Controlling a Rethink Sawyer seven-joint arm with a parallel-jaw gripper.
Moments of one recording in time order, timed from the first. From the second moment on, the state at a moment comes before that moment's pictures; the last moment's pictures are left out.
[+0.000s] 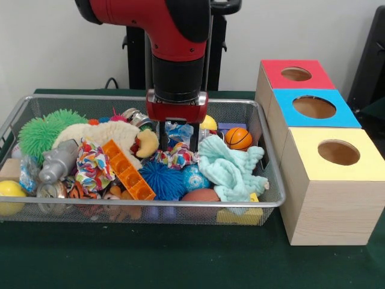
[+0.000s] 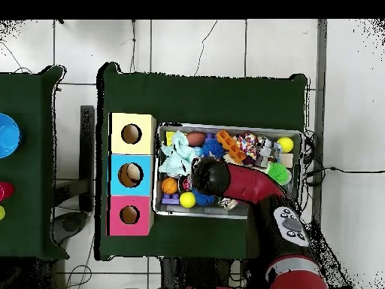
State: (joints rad) arm -0.36 -0.53 0.04 1.70 -0.08 0.35 1.57
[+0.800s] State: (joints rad) arm -0.25 -0.55 0.03 1.75 -0.08 0.25 1.58
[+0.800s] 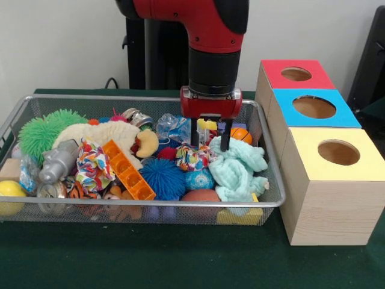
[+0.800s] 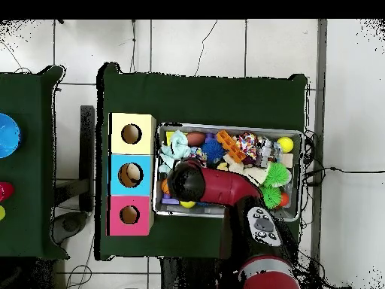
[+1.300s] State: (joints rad) arm -0.25 -0.56 0.03 1.77 -0.05 0.25 1.58
